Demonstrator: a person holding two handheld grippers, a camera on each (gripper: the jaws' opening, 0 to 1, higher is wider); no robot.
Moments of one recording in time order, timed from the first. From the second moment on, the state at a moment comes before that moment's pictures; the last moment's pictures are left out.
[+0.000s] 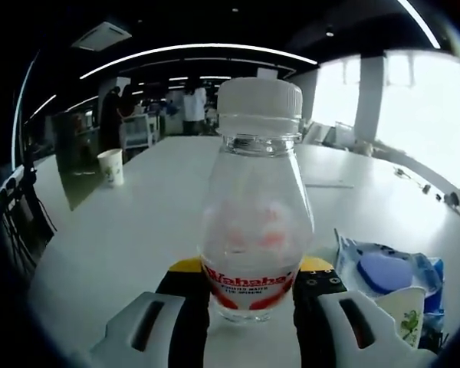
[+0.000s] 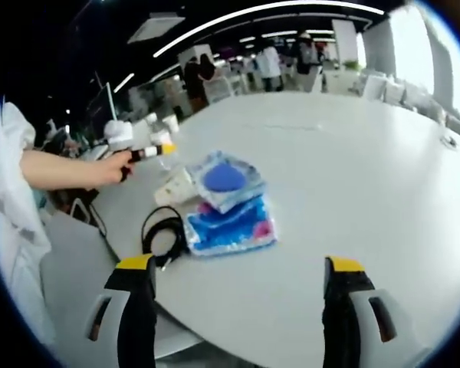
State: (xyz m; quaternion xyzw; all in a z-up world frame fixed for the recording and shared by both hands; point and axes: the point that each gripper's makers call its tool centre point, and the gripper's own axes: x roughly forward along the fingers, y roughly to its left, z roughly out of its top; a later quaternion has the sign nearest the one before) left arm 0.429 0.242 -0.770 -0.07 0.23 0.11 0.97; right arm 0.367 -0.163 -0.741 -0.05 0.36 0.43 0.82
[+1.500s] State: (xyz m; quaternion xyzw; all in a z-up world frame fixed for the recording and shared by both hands) left arm 0.416 0.245 -0.744 -0.10 0.19 0.12 0.97; right arm 0.364 -0.157 -0.740 -0.04 0.35 0.43 0.83
